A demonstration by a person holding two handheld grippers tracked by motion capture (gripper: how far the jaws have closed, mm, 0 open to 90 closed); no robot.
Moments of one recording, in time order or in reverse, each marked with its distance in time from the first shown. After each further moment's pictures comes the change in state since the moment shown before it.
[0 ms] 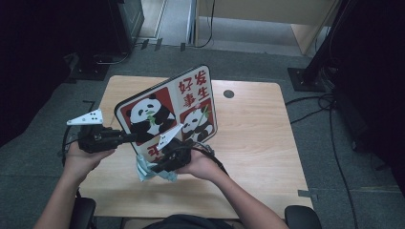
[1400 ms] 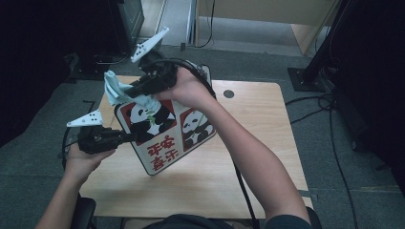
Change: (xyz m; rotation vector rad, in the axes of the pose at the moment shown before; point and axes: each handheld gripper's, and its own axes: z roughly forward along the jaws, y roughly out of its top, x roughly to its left) left arm -0.004 -0.002 0.000 -0.023 0.034 0.001; right arm -0.011 0.195 -0.129 -0.129 -0.140 -0.156
